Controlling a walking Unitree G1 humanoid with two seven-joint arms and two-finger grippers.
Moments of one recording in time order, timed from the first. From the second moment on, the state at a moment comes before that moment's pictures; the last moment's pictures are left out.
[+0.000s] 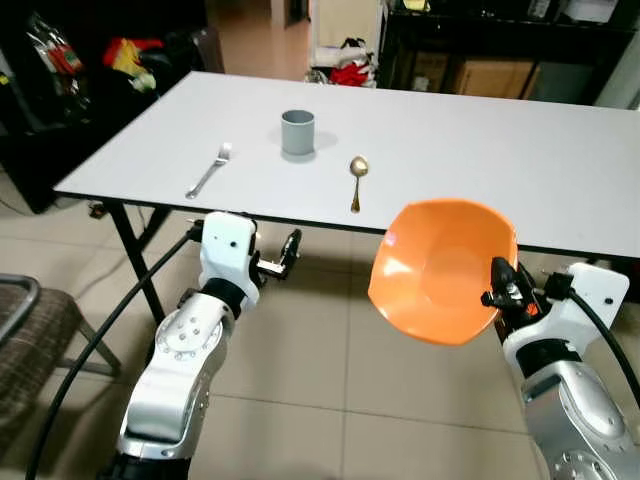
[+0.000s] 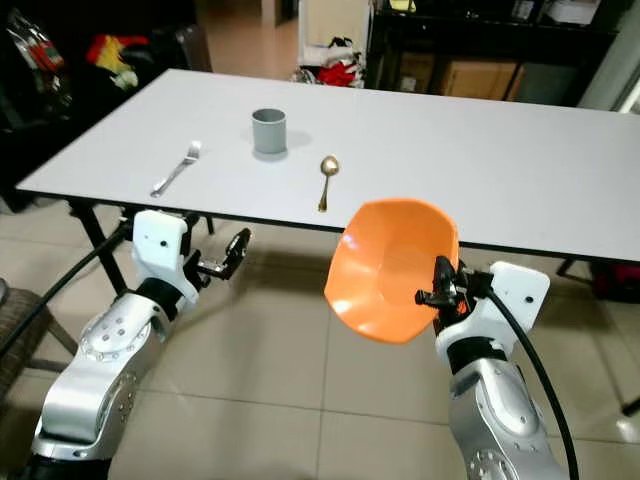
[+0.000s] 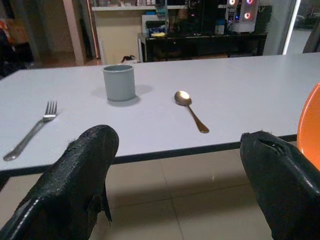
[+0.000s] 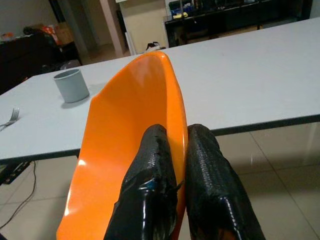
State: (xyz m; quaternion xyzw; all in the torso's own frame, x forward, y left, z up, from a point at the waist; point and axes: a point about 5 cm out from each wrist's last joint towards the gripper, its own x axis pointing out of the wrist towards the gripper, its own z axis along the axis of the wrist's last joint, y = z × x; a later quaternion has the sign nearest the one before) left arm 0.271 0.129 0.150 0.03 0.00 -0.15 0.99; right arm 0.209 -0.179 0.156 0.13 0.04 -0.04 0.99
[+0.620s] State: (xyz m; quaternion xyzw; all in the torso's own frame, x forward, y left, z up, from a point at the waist) left arm 0.271 0.132 0.151 0.02 0.00 -0.15 0.99; right arm 0.218 -0.182 0.166 0.13 0.02 -0.02 0.99
